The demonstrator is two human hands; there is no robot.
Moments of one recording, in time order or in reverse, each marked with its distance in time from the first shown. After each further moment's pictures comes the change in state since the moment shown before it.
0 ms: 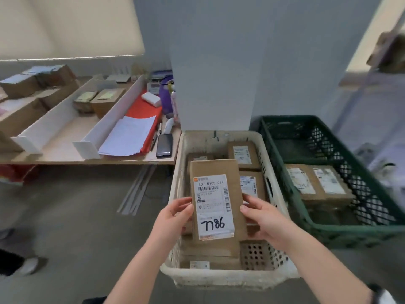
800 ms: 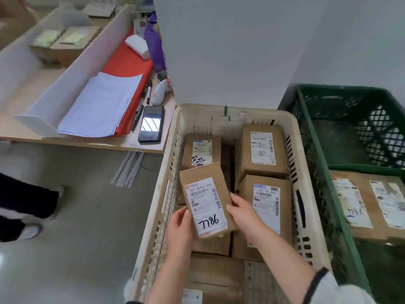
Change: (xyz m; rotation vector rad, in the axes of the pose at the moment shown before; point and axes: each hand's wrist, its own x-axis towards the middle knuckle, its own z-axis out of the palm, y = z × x) left_hand 0.203 -0.098 0.079 -0.312 0.368 -0.371; right_hand 0.267 0.028 -0.021 -0.222 0.084 0.204
